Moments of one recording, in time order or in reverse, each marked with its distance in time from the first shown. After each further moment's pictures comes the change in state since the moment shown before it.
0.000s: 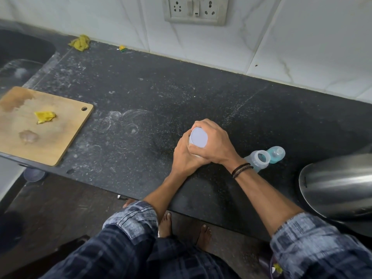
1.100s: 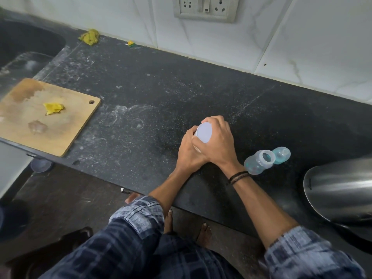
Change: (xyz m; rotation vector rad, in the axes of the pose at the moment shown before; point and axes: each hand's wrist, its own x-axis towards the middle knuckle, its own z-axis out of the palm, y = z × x) left_hand 0.002 -0.004 0.006 0.059 0.009 0.026; right_hand -0.008 -0.011 0.016 -0.061 0.169 0.173
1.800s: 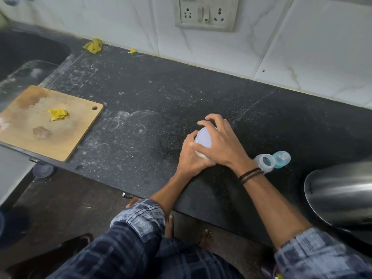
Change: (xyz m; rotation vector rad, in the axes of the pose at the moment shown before) left_hand 0.002 0.004 -0.004 -0.058 -0.019 0.051; right_hand 0.014 0.002 -0.029 -0.150 -0.253 -0.197
